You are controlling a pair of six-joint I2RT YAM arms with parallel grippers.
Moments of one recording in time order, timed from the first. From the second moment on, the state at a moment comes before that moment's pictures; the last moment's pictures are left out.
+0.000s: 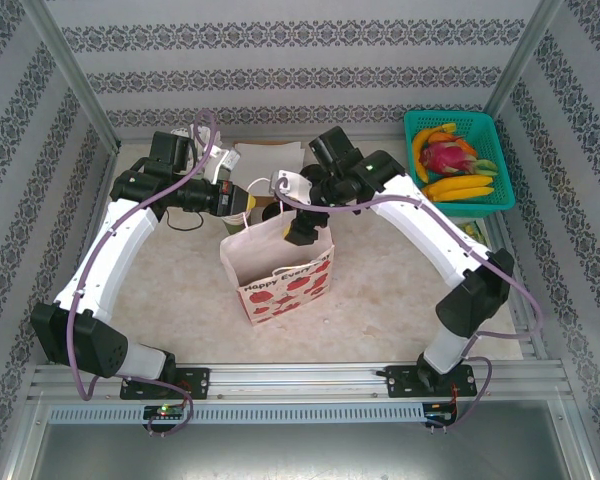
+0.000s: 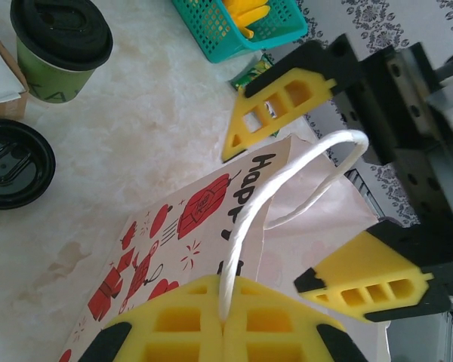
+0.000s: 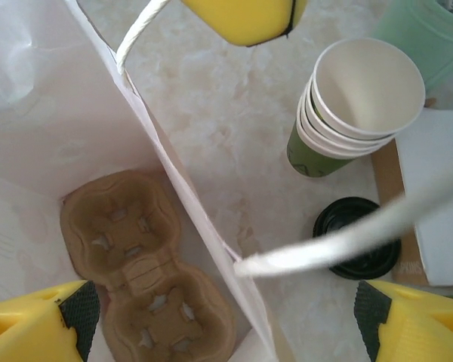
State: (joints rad) left arm -0.20 1.42 1.48 -0.92 0.84 -0.06; right arm 0.63 1.73 1.80 -1.06 -0.52 -0.72
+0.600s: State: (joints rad) left arm -0.20 1.42 1.48 -0.90 0.87 -0.06; right arm 0.63 1.76 1.81 -1.08 -0.57 -0.89
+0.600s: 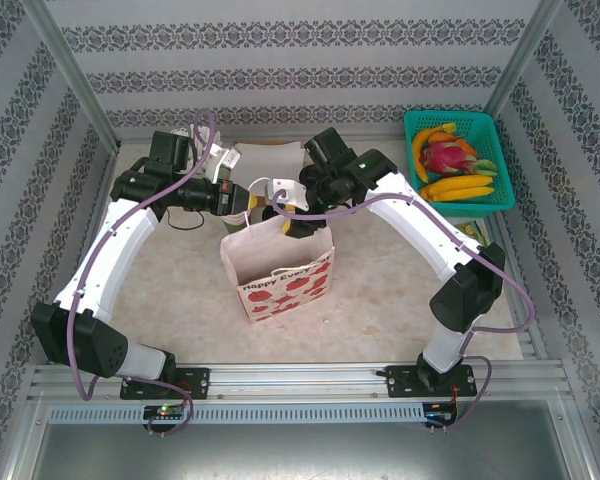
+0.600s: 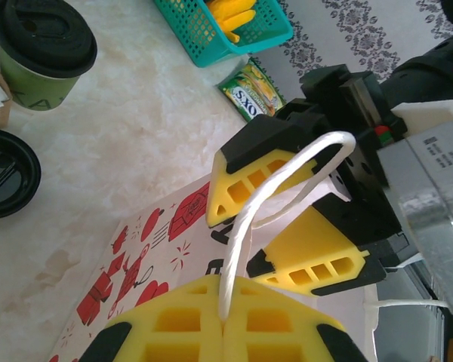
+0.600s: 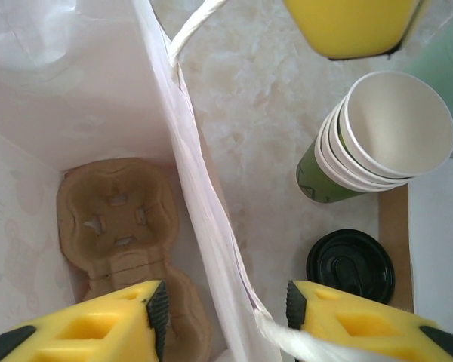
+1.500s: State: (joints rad) left arm -0.20 1.23 1.40 -0.79 0.70 -0.17; right arm 0.68 1.48 1.52 -0.95 -0.49 -0.42
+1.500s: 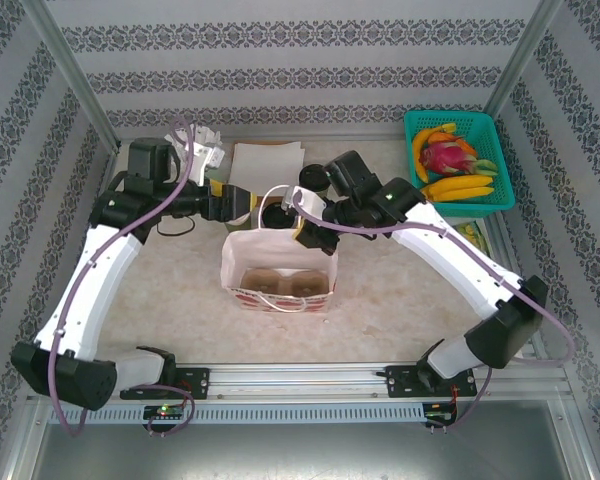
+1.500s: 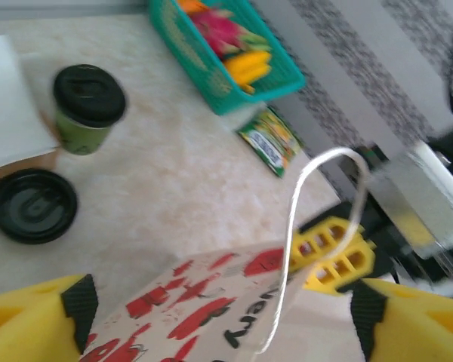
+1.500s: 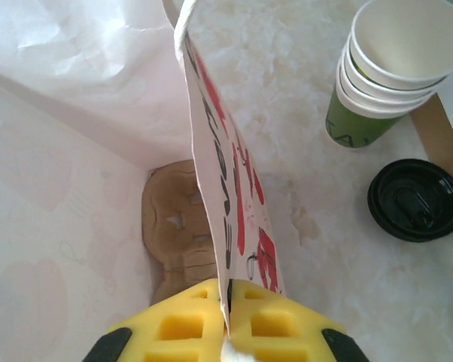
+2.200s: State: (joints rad) left arm -0.20 1.09 1.27 -0.82 -0.17 -0.44; right arm 0.82 1.40 1.35 -0.87 -0.01 0.28
